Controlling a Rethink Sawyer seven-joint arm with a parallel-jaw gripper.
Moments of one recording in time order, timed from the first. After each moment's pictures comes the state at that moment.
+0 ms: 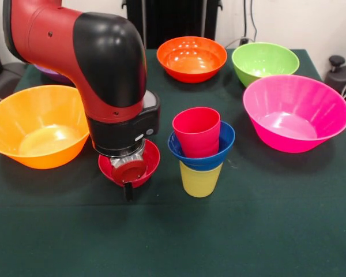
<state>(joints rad) -0.27 -0.12 -0.19 1.03 0.28 0.67 2.42</state>
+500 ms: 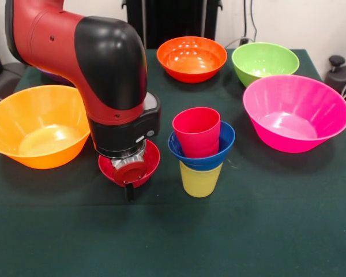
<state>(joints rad) -0.27 -0.11 -0.19 1.03 0.28 0.67 2.42</state>
